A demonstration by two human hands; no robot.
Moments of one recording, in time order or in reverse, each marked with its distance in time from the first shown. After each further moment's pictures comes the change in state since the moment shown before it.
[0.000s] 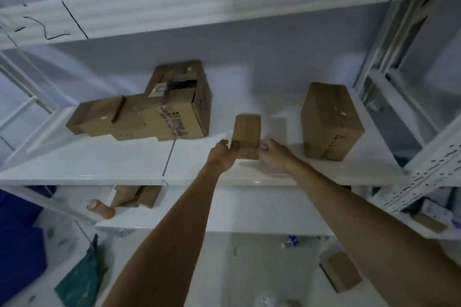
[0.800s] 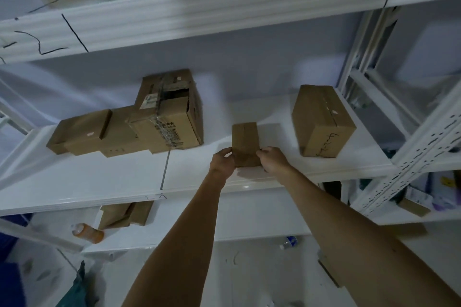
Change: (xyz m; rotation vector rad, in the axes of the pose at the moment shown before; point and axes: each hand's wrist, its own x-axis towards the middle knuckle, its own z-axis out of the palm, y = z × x) left_hand 0.018 -0.021 0.007 -0.438 -0.083 -0.047; right_hand 0.005 -0.006 0.029 0.391 0.200 0.165
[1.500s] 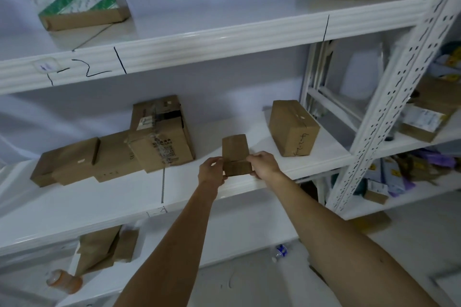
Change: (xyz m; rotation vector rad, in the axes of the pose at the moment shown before) left_hand -0.077 0.006 -0.041 -0.169 0.002 0.117; right_hand -0.109 -0.038 0.011 0.229 0.218 0.032
